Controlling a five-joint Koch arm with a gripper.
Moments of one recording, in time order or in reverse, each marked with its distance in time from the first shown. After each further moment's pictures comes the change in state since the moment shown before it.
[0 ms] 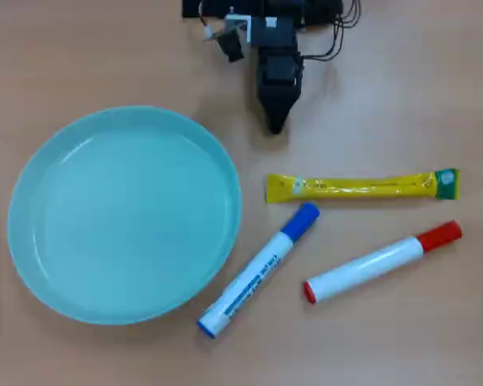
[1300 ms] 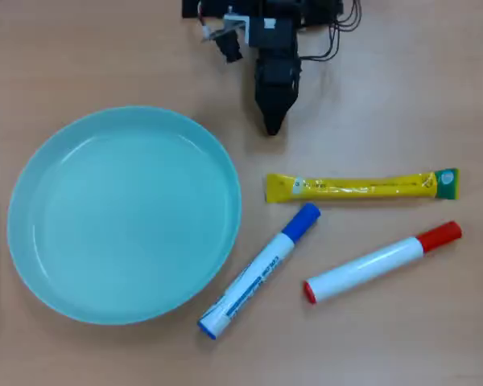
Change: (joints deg) arm 1.8 0.0 -7.1 10.8 0.4
